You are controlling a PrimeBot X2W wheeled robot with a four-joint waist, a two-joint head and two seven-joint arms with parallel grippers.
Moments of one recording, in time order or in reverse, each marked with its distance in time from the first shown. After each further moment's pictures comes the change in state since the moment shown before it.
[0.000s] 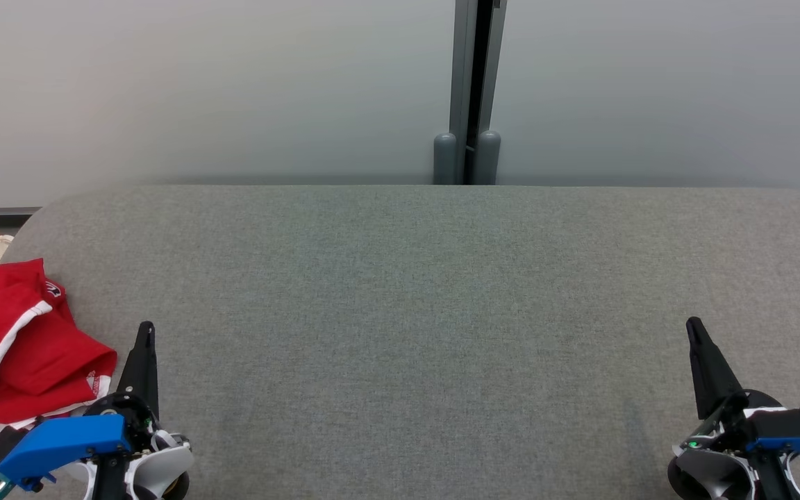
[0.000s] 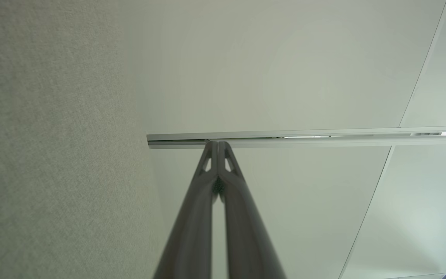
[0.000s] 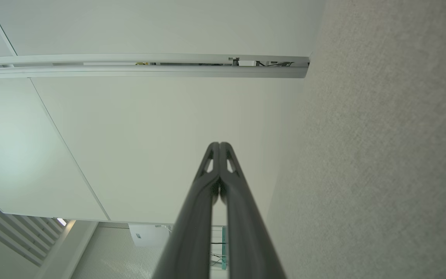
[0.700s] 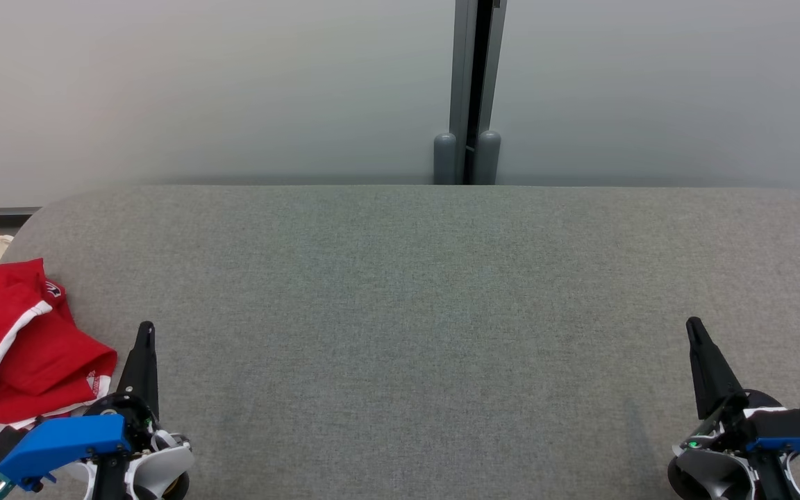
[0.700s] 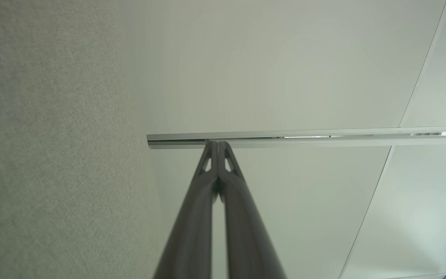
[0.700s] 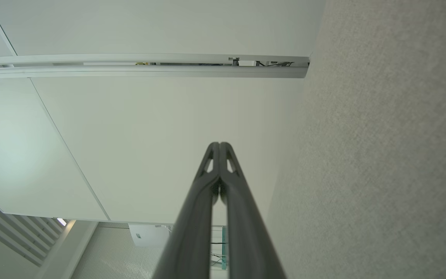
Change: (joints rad) left arm 0.000 0.000 0.000 0.000 0.000 0.000 0.000; right arm 0.000 0.000 0.000 0.000 0.000 0.000 0.000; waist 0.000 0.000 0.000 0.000
